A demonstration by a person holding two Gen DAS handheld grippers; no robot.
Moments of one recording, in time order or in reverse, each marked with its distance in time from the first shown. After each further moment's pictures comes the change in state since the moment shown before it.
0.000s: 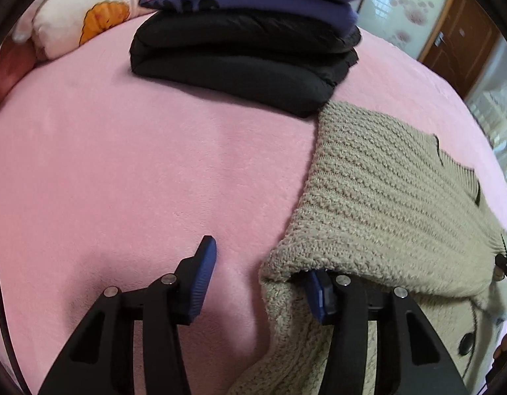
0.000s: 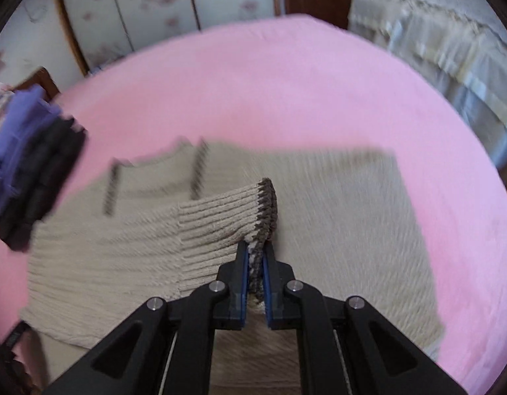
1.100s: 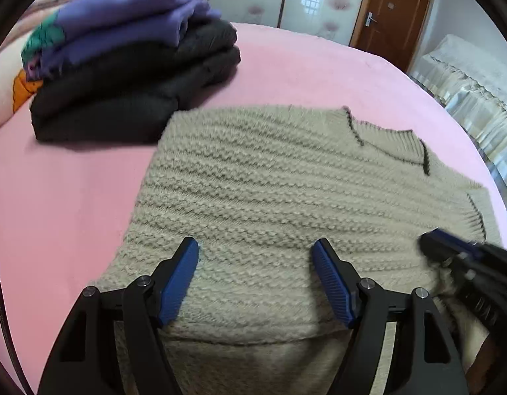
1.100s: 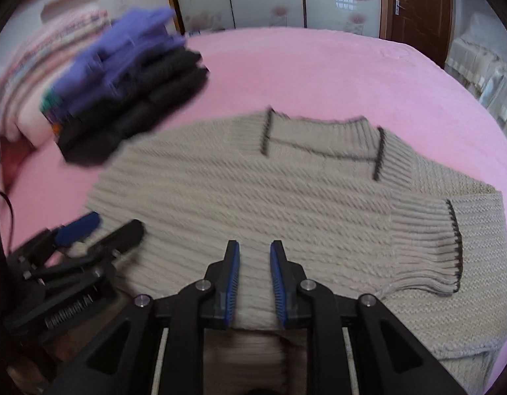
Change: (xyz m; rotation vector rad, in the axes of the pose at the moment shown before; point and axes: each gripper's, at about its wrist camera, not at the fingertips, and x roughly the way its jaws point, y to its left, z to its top) left arm 0.011 -0.106 -0.007 0.234 -0.111 -0.171; right arm -0.011 0.119 -0.043 -0.347 -0.046 0.222
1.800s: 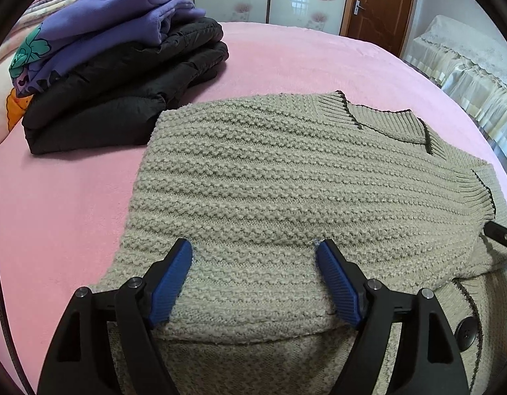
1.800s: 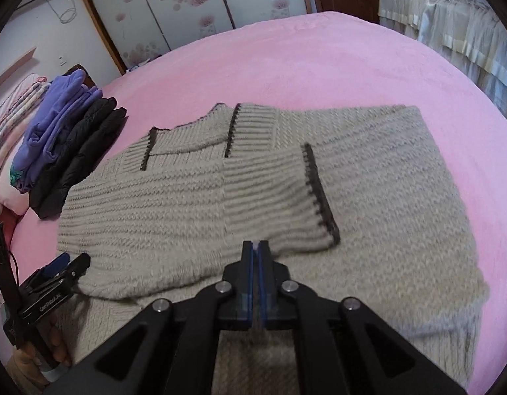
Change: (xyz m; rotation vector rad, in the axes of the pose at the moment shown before) left arm 0.010 -0.009 -0.006 0.075 0.014 0.037; right arm -0.036 -0.119 -0.040 0.317 -0.017 0.000
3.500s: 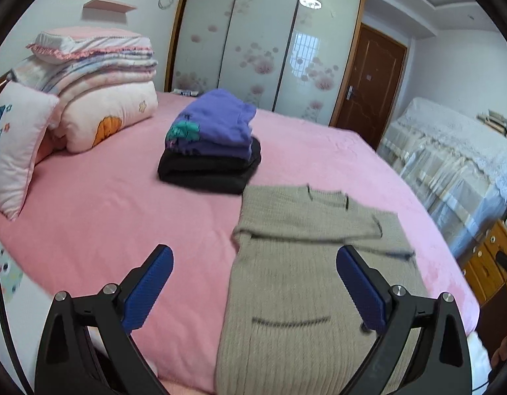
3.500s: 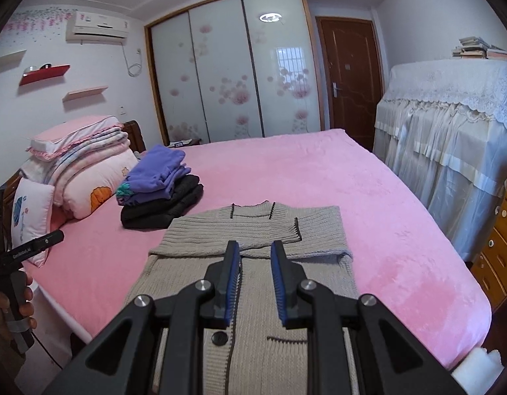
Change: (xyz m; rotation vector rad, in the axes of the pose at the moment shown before) left arm -0.374 0.104 -0.138 -0.120 -0.328 -0.068; right arm -0.363 0.052 -0.168 -0.180 -0.472 0.019
